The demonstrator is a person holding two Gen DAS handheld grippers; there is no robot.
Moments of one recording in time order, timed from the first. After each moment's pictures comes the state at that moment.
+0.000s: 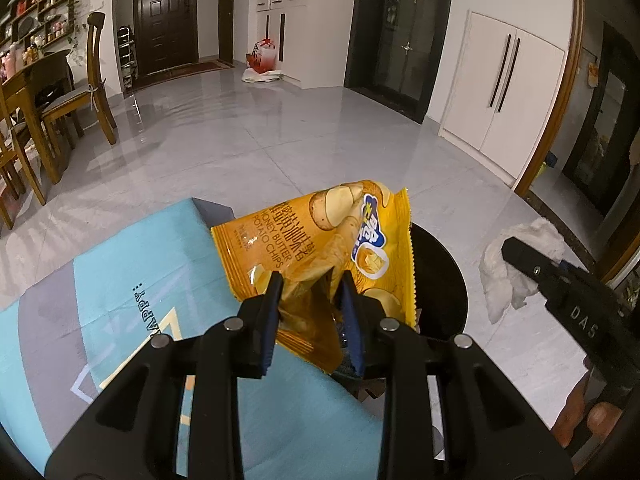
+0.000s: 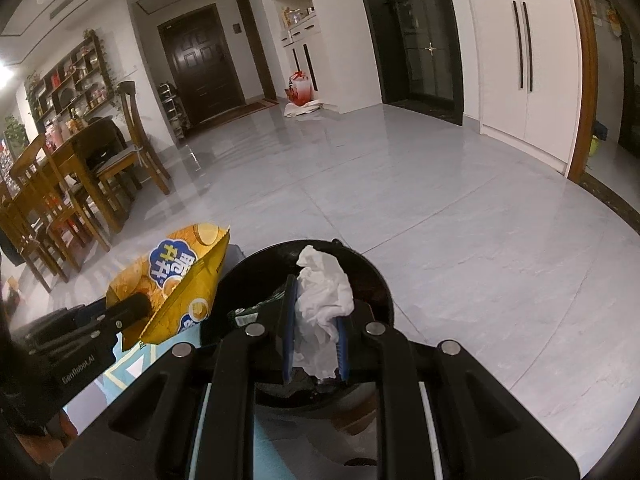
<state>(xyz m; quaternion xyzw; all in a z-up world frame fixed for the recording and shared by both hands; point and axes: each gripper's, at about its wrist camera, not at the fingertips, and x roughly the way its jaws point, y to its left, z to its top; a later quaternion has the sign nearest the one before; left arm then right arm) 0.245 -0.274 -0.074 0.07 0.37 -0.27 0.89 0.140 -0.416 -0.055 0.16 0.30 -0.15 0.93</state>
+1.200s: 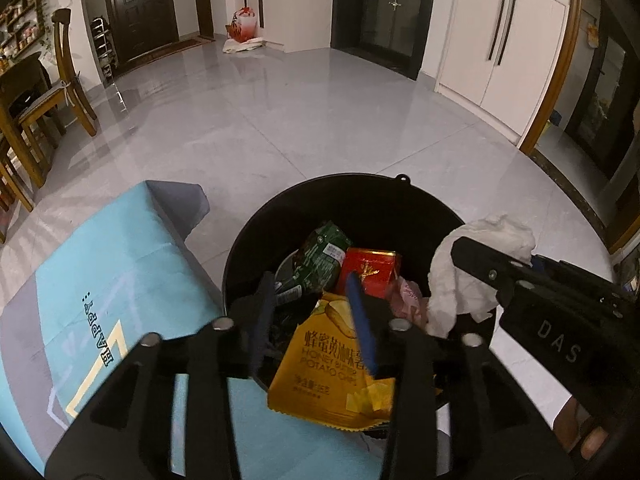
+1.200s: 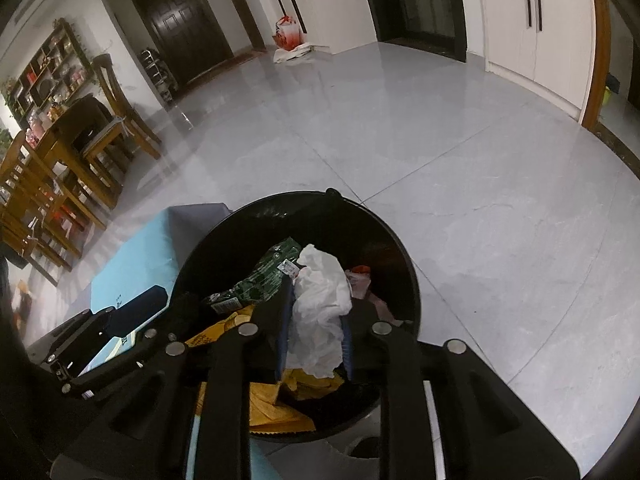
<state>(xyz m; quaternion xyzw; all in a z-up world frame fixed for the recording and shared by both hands) 0.281 -0.345 -0.130 0.13 0.42 -0.27 0.86 0.195 -0.430 -0.101 0.22 0.40 -0.14 0.88</state>
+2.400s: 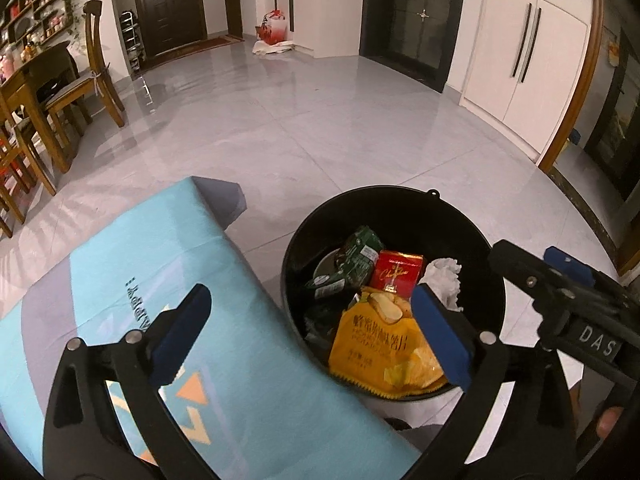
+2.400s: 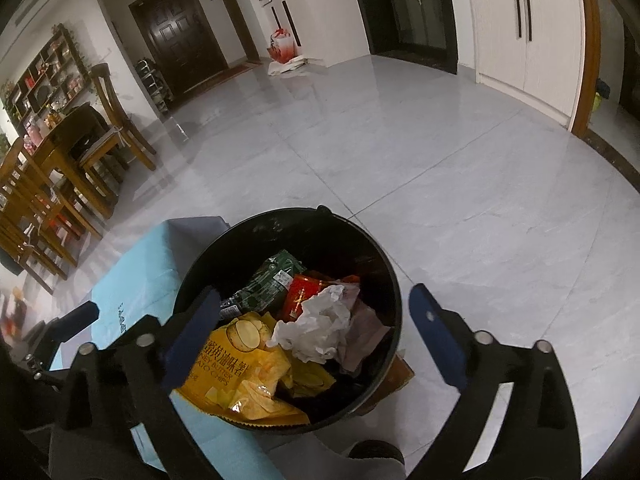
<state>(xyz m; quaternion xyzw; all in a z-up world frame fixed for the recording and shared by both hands) 0.277 -0.310 -0.101 0.11 0.42 -0.23 0.87 0.184 -0.434 -0.082 0.21 0.38 -0.16 0.89</state>
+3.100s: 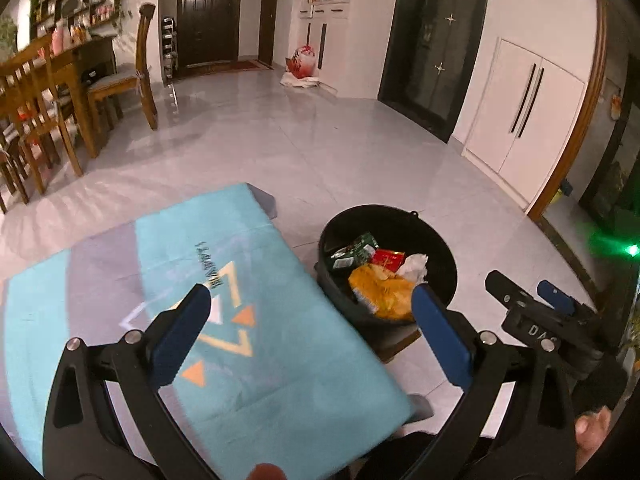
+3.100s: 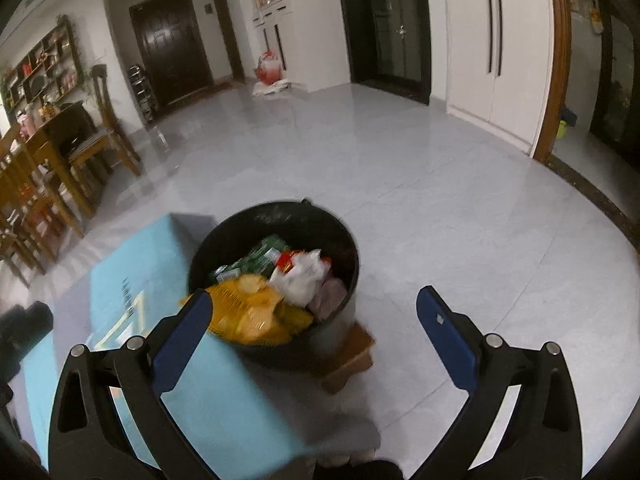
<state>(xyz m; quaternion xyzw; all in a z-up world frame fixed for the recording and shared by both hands) 0.163 -0.205 -0.019 0.04 0.36 -0.20 0.91 0.092 -0.375 -0.039 0.16 0.35 -0.20 0.90</state>
